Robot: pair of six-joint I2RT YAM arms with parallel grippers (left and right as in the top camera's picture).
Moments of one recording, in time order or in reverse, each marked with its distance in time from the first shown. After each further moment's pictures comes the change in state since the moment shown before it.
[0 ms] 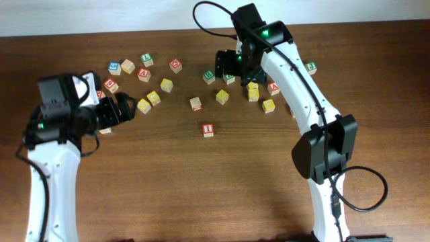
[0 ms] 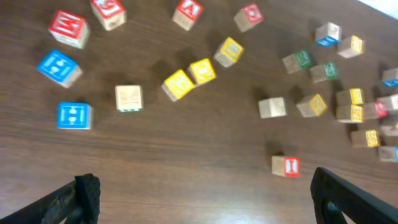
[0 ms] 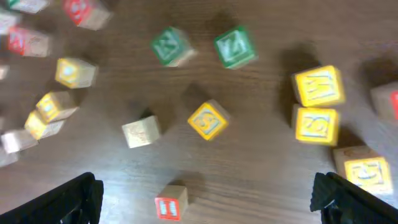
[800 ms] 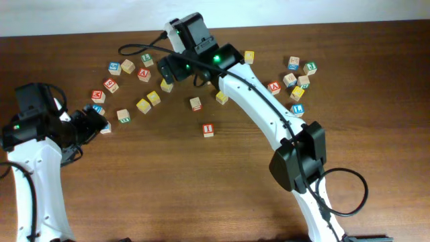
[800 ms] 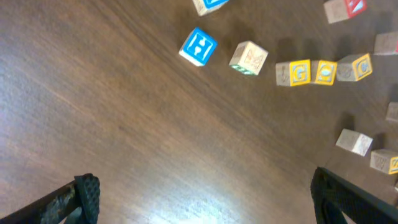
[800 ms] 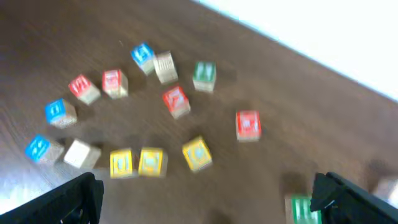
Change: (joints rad) left arm 0.163 0.034 0.014 -0.216 -0.159 -0.271; right arm 0.237 0.042 0.000 0.511 0.074 -0.380
